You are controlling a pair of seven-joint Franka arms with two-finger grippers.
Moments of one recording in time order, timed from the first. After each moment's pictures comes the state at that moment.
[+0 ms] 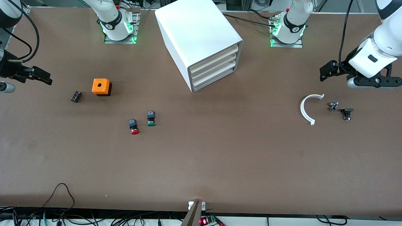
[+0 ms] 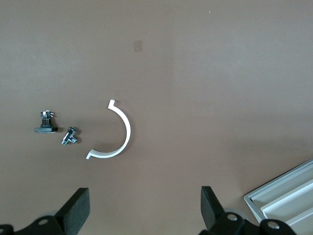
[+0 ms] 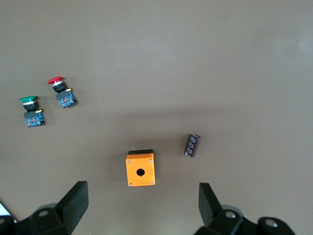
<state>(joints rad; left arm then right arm) 0.15 -0.02 -0.24 -1.68 -0.01 1.60 -0.09 -0.02 0.00 -0.05 -1.73 -0.05 1.68 -0.01</state>
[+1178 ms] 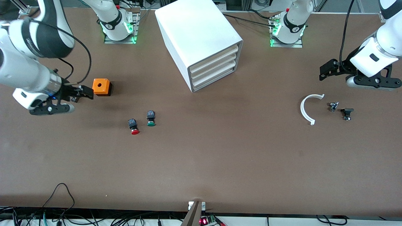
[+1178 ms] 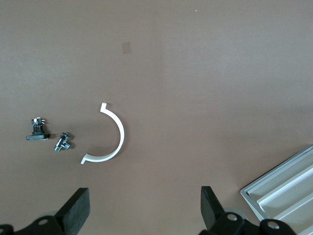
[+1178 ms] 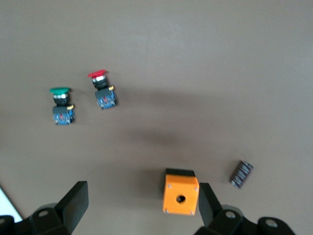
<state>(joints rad) 0.36 -0.01 -0.45 -1.67 -0.05 1.60 -0.03 0.11 0.21 0.01 -1.74 -0.01 1.82 0.03</state>
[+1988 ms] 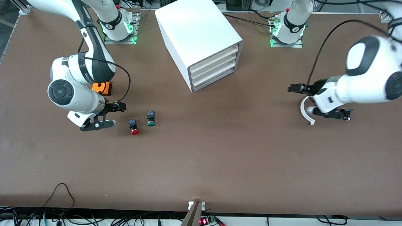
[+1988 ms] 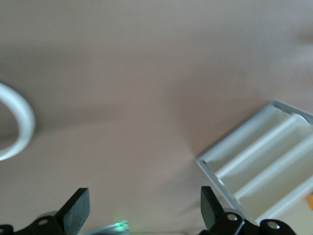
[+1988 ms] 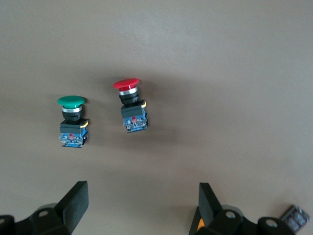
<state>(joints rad) 0.29 0.30 -0.46 -1.72 -0.24 1.61 0.00 0.22 0.39 0.01 -1.75 -0.01 1.99 0.01</state>
